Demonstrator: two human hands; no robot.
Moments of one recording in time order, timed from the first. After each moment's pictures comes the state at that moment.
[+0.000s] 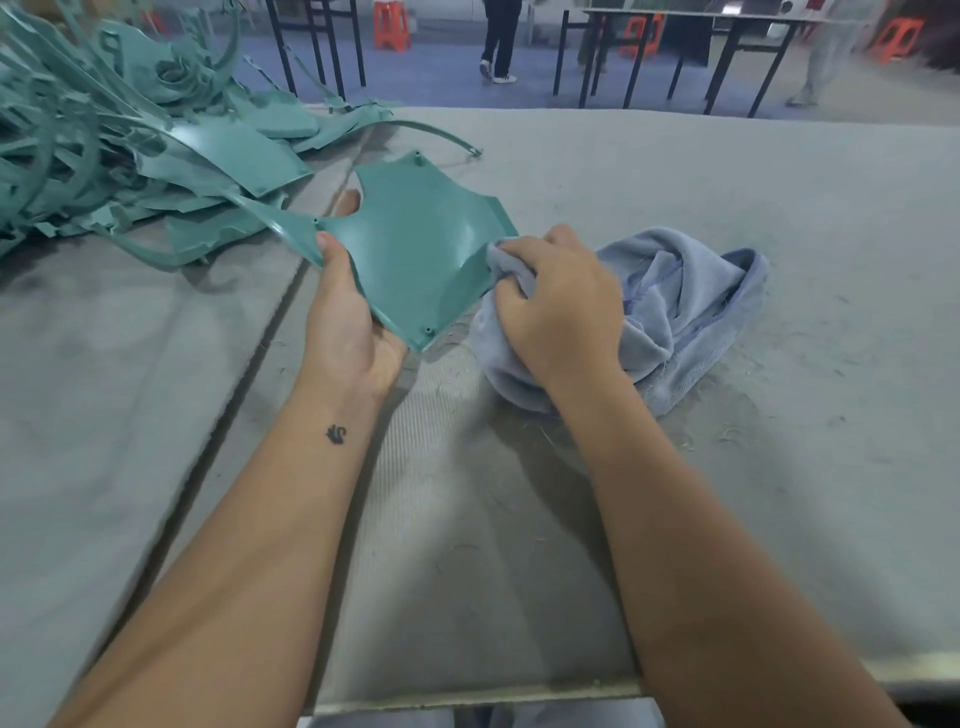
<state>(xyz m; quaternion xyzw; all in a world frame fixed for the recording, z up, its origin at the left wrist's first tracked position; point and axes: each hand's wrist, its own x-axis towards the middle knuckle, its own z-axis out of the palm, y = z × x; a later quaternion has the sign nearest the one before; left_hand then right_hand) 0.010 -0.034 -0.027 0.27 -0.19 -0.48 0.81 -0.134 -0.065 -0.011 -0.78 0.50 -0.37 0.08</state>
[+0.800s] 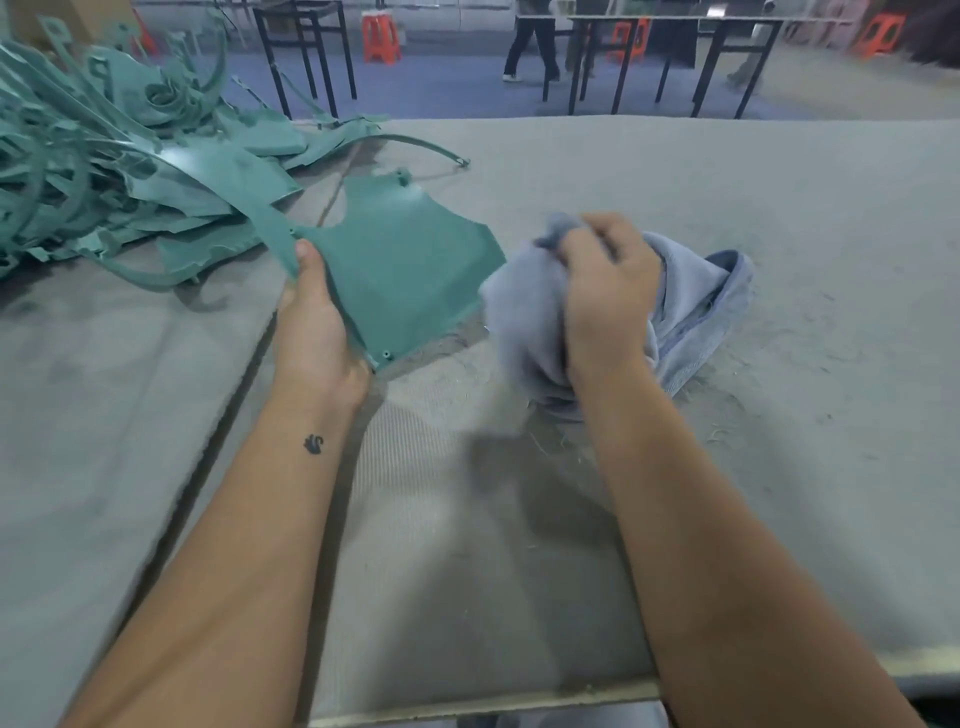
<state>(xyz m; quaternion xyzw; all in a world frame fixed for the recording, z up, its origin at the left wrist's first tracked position) 0.021 -0.029 -0.024 0.39 -0.18 -0.43 0.79 -0.150 -0.069 0.000 -0.48 0.40 -0.66 0.41</state>
